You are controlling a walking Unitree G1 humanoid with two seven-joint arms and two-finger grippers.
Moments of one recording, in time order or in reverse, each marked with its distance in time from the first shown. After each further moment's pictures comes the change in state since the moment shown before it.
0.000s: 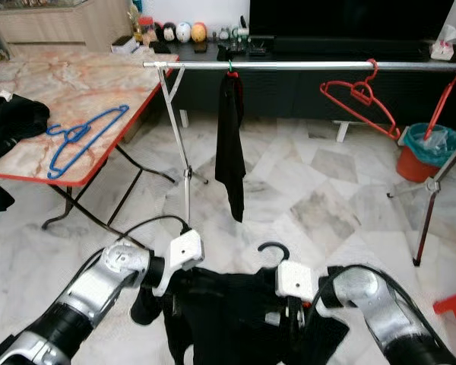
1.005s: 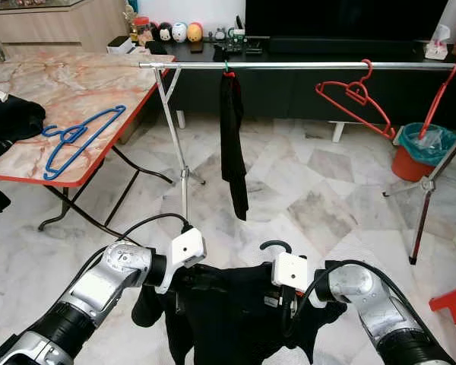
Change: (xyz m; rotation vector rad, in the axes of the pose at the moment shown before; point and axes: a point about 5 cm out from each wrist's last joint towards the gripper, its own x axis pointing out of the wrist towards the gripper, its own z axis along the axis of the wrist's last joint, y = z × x) left arm 0.002 0.002 0.003 -0.001 -0.016 0.032; right arm 0.007 -0.019 0.001 -0.055 0.026 -0.188
